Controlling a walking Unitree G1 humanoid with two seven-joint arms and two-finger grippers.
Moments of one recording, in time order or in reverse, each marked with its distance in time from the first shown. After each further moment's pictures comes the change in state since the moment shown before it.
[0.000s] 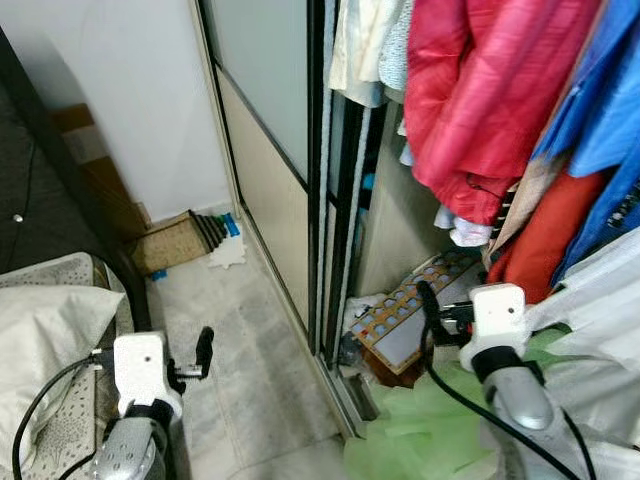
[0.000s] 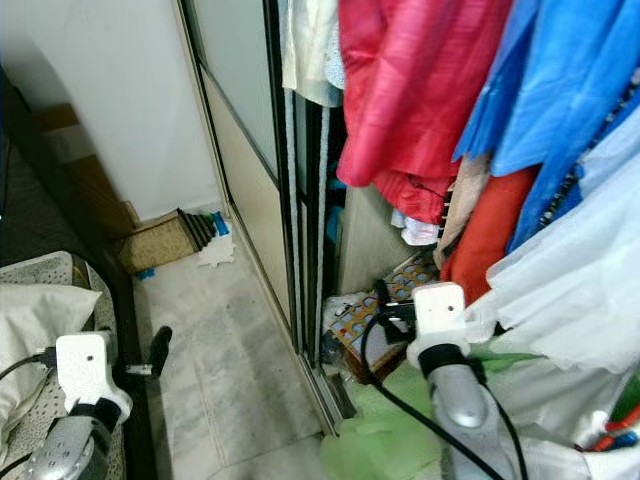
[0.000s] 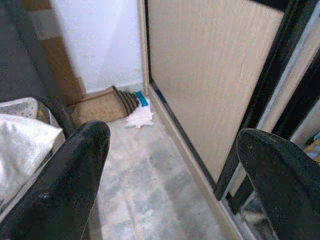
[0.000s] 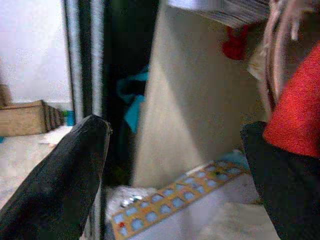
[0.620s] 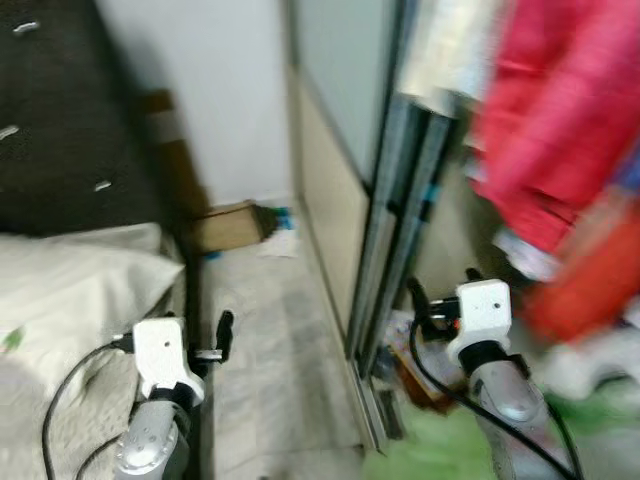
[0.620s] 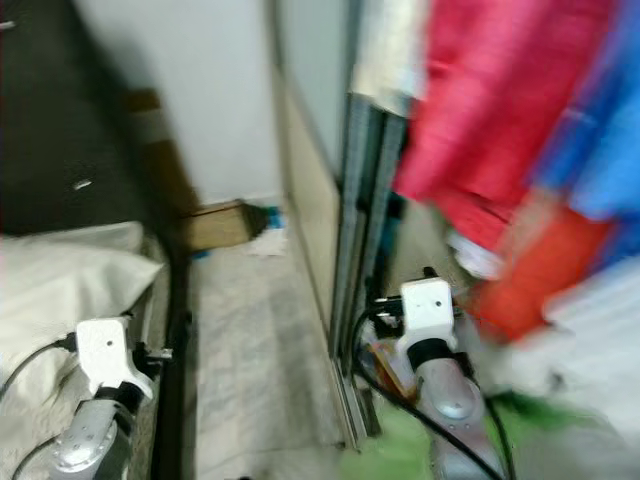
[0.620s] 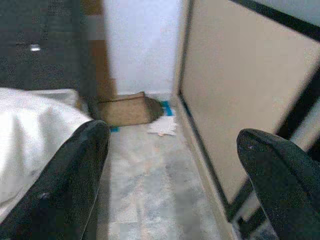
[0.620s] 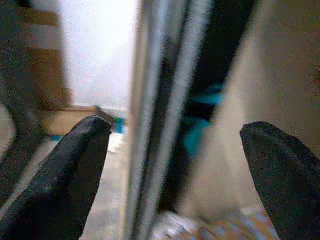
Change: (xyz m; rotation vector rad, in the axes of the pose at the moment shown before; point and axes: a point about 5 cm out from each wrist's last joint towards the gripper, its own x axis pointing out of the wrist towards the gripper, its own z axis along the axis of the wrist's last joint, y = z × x) left arm 0.013 -0.014 0.008 -0.034 -0.041 -0.020; right arm 0.014 0.017 0.002 0.034 -0.025 0.040
